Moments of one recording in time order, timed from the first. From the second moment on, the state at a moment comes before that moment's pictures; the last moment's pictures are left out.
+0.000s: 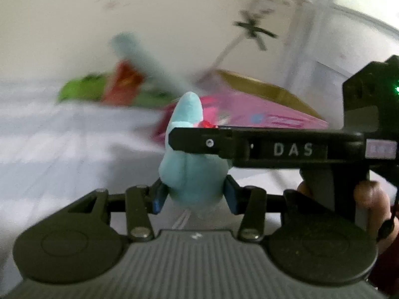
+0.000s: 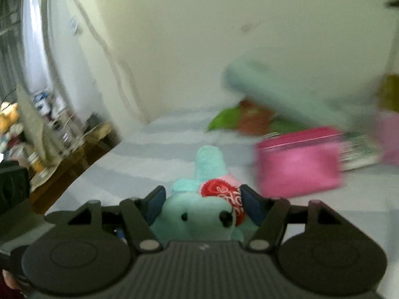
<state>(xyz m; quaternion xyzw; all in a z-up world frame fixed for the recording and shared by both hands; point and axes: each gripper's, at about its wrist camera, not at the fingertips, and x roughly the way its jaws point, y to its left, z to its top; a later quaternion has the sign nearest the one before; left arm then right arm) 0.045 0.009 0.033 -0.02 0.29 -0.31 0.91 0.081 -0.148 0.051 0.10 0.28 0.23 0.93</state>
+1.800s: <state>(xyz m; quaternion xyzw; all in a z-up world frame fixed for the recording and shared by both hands) 0.091 -0.167 0.016 0.10 0.24 -0.16 0.95 0.039 -0.330 0.005 0.19 0.04 -0.17 0.97</state>
